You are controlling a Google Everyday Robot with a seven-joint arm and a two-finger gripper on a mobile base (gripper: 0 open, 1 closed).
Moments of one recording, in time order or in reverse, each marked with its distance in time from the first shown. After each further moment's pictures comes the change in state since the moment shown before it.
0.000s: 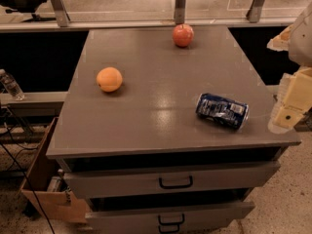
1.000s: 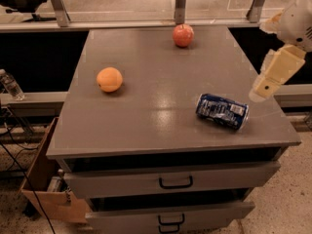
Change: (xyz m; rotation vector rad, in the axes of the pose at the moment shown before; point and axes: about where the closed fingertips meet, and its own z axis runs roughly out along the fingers) arm -0.015 -0.065 0.017 0.064 -0.148 0.062
